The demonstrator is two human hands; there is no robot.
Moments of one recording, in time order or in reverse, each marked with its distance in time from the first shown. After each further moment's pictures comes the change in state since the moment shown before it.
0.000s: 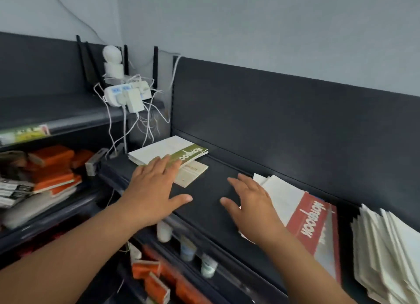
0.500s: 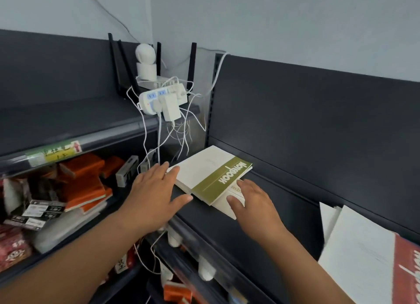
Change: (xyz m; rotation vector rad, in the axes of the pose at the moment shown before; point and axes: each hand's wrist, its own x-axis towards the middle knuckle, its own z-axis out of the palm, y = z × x) left_hand 0.071 -0.138 0.014 -0.035 -0.061 -0.155; right_hand 0.139 -0.079 0.075 0.128 -0.103 0.064
